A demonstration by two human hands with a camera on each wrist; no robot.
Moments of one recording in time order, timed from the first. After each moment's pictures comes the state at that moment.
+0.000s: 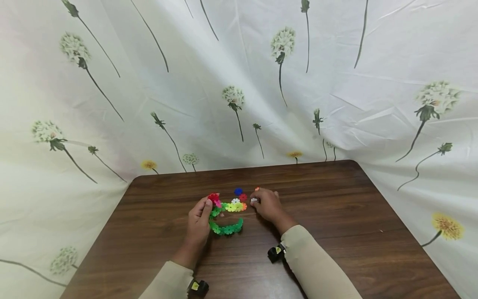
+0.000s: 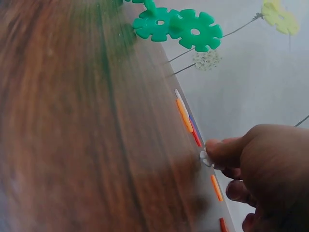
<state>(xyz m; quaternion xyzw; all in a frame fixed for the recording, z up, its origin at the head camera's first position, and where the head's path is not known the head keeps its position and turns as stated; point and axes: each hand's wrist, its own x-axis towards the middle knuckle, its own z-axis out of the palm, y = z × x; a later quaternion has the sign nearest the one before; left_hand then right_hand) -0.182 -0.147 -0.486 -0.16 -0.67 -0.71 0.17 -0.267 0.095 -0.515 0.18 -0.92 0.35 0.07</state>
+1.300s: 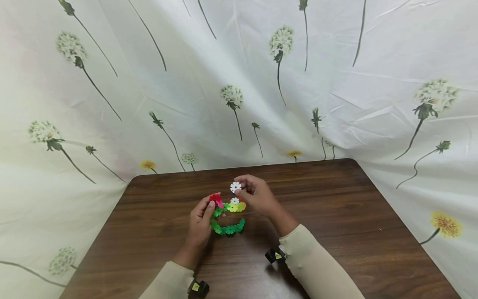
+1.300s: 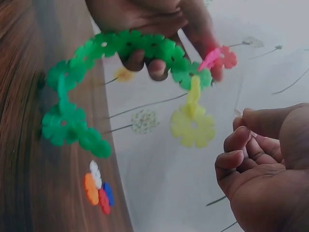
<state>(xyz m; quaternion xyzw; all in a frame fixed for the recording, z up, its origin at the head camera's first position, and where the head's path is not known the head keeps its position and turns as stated) -0.179 -0.144 -0.486 -0.15 -0.70 -0.69 0.14 -0.227 0.079 -0.430 0.26 -0.74 0.62 0.03</state>
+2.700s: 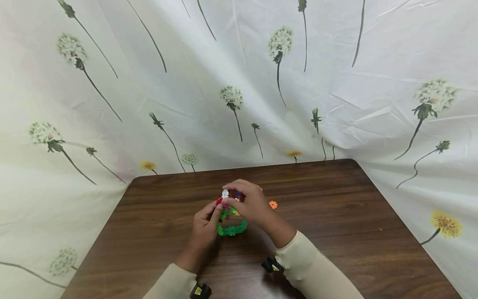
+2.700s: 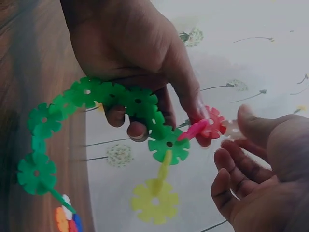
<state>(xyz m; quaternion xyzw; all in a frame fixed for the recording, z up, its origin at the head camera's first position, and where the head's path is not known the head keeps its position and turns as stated) -0.175 -0.131 -0.486 -0.22 -0.70 -0.65 0.19 -0.187 0.059 -0.397 0.30 -0.79 0.53 0.11</state>
